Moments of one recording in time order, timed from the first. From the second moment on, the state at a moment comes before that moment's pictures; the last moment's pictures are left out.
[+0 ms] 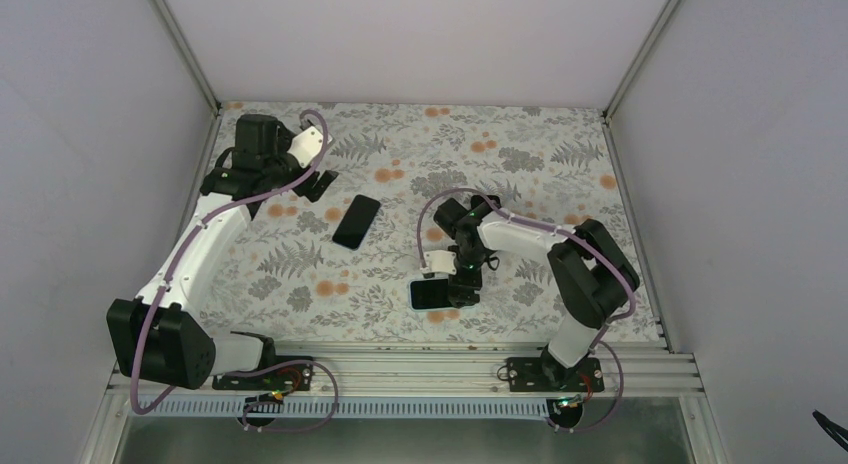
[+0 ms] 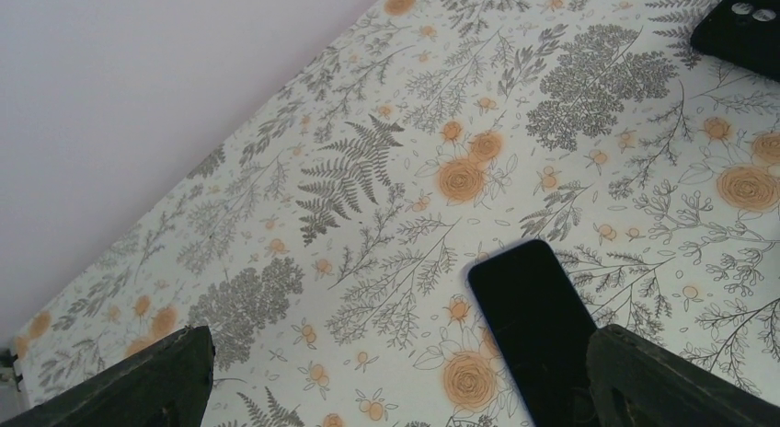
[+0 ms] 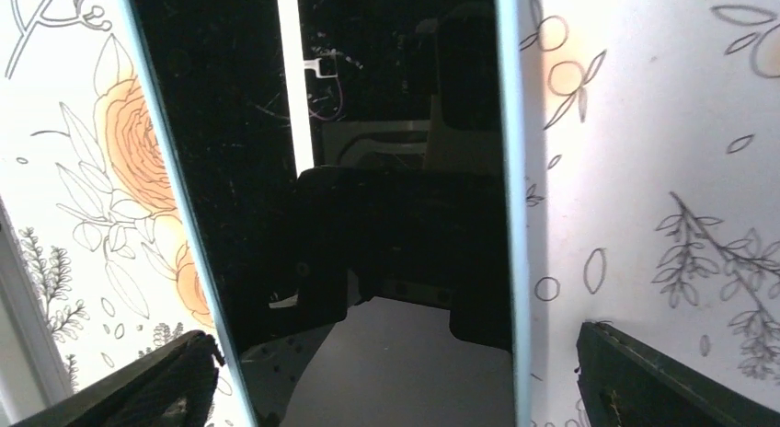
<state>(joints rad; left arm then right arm) -0.17 1.29 1.17 -0.54 0.26 0.54 0.71 1.72 1.02 -0.88 -0.20 -0.84</state>
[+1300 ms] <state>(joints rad) -0.17 1.79 1.58 -1.19 0.87 0.52 0.84 1.38 0.94 -0.50 0.11 -0.70</state>
